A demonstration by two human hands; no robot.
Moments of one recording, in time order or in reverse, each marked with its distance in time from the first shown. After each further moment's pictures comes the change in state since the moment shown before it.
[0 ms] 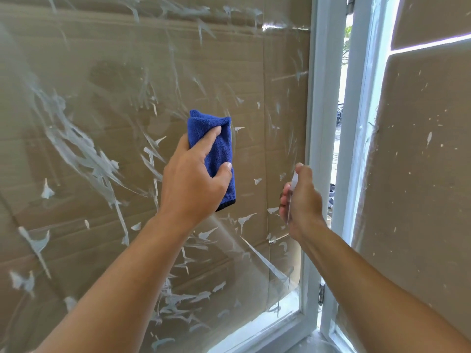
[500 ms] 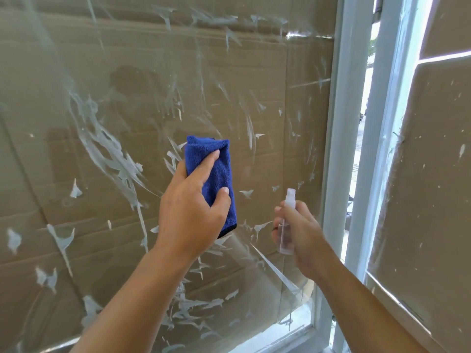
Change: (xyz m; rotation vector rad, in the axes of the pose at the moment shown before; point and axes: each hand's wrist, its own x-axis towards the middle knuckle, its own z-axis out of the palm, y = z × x) left_hand -0.032 -0.023 -0.022 -0.022 0.026 -0.053; right_hand -0.030 0.031 0.003 -0.178 -0.318 -0.030
